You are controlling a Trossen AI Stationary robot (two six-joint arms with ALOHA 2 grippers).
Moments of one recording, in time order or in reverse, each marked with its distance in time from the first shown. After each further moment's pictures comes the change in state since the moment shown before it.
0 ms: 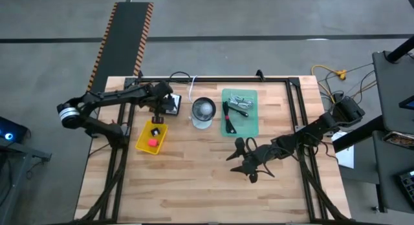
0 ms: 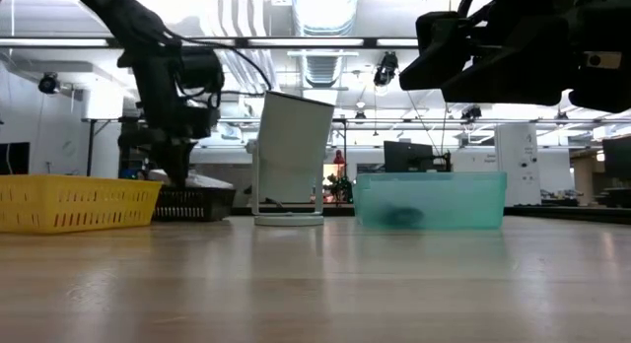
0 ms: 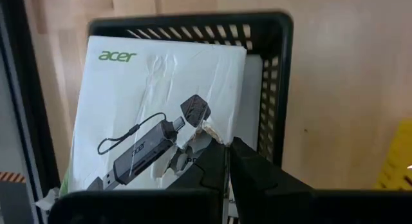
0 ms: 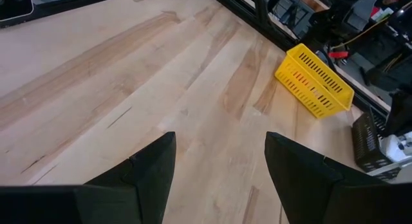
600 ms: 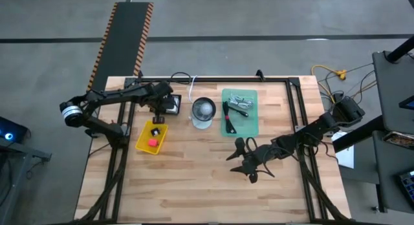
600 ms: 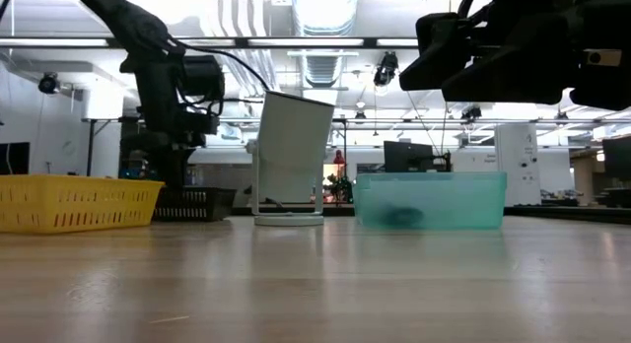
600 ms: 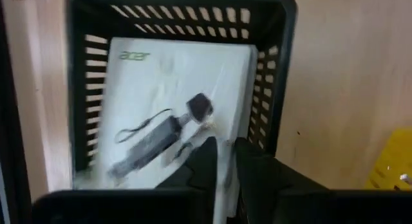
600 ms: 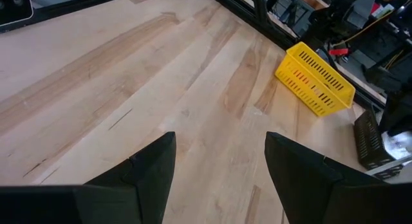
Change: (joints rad) left arm 0.029 0.037 0.003 -0.014 0.028 -0.083; right arm 0.000 0.000 0.000 0.000 0.000 0.019
